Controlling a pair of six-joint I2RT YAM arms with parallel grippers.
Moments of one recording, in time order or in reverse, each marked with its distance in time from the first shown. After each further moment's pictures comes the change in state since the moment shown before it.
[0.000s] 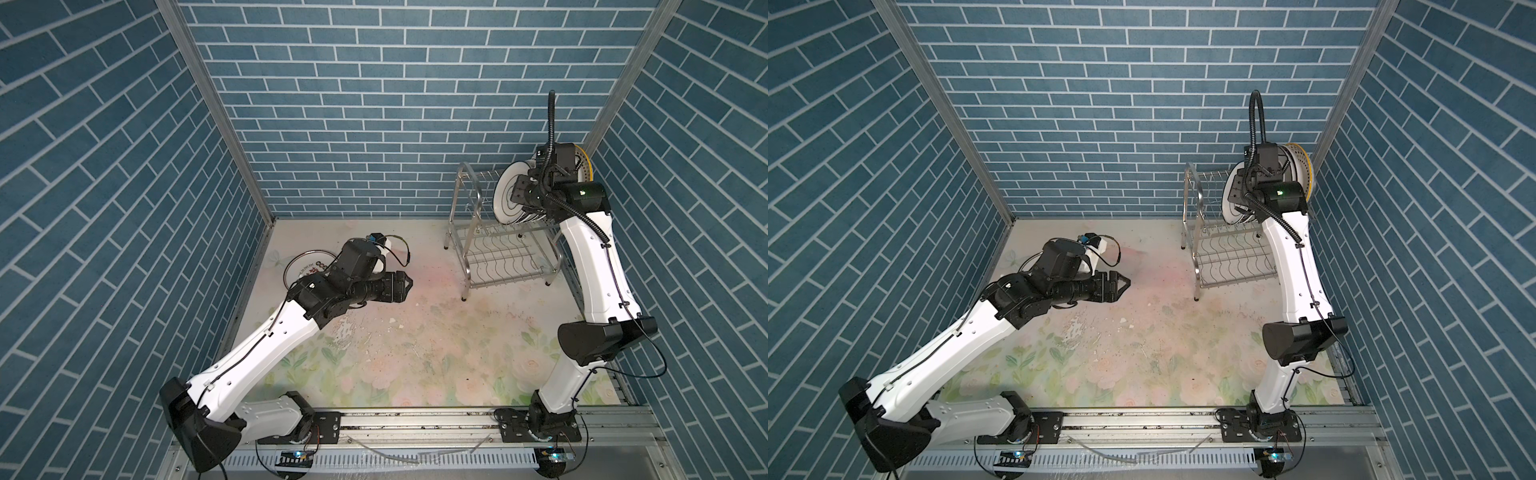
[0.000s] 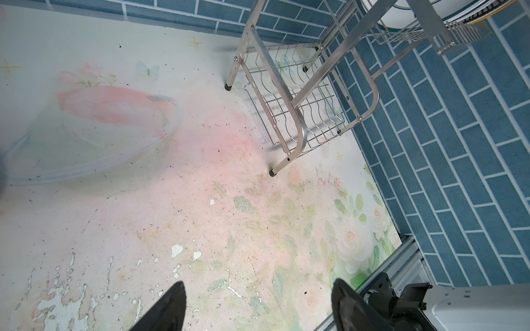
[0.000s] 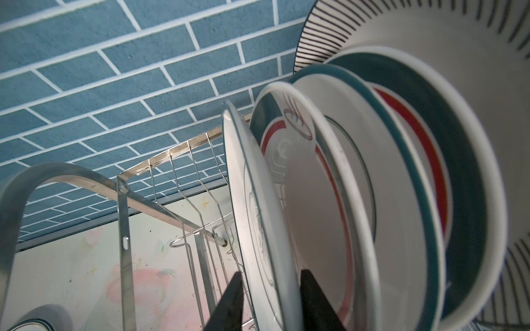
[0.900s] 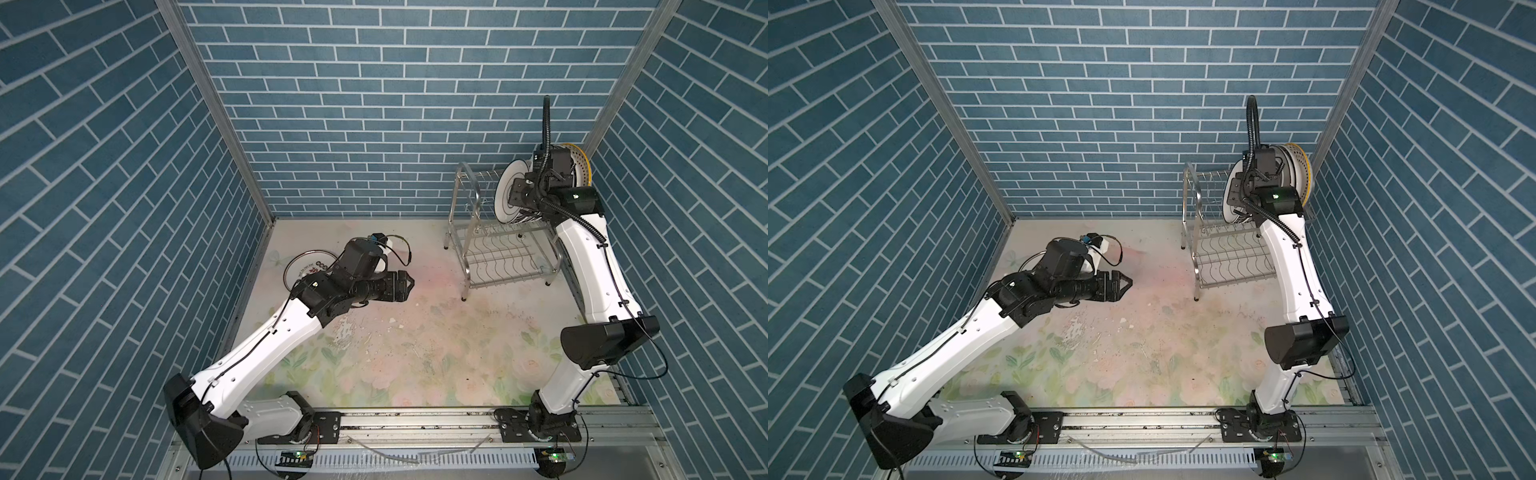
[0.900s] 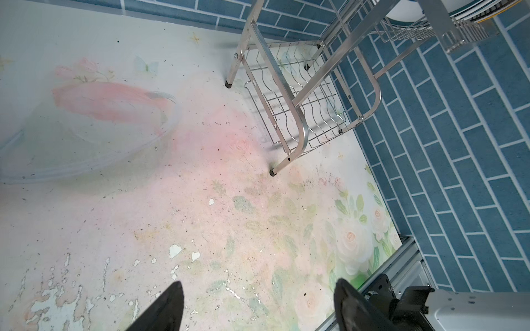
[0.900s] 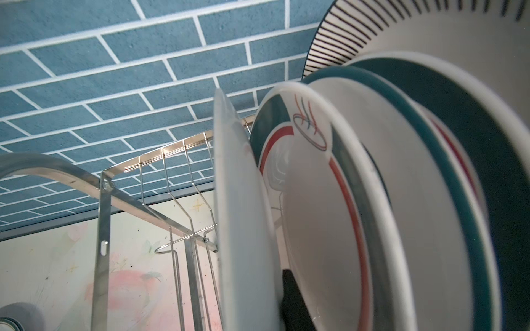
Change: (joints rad) left arm 0.001 0.017 -0.003 0.012 0.000 -0.011; right arm -0.005 -0.039 -0.137 0.124 -0.007 -0.071
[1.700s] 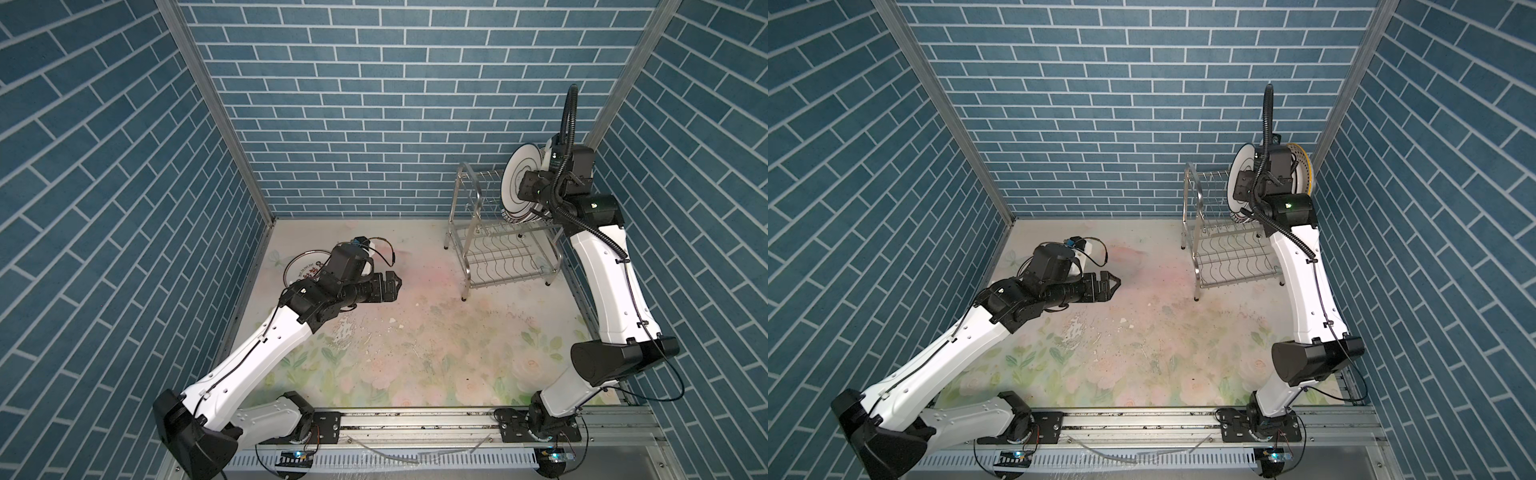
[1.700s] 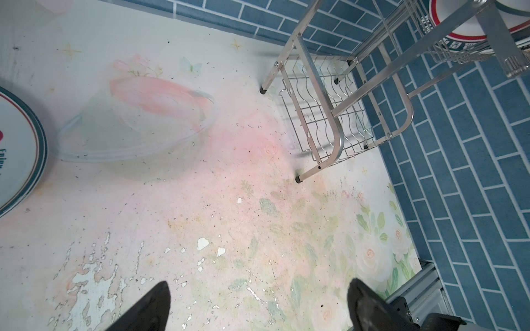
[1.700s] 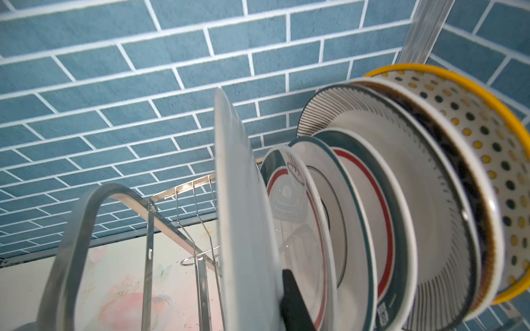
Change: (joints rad) left arm 0.084 -0.082 -0.094 0.002 -0.031 -0.022; right arm 0.000 -0.119 -0.048 0.117 0.006 -0.055
